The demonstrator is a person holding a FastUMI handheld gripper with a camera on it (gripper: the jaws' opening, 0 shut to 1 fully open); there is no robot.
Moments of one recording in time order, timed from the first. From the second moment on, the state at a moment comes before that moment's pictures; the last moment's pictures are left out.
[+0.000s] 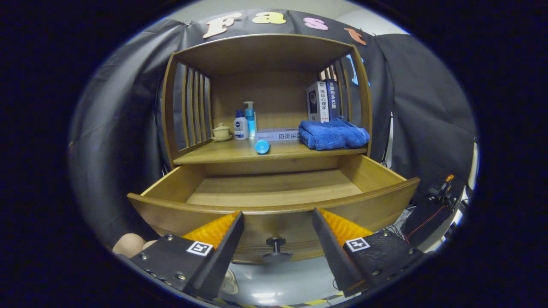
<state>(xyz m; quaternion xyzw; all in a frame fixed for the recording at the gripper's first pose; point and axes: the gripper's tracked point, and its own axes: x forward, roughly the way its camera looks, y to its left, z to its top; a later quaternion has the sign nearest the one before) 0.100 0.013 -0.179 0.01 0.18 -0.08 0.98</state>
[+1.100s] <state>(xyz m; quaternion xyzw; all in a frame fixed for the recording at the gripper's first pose) 0.171 0.006 -0.180 0.02 0.16 -0.07 0.98</state>
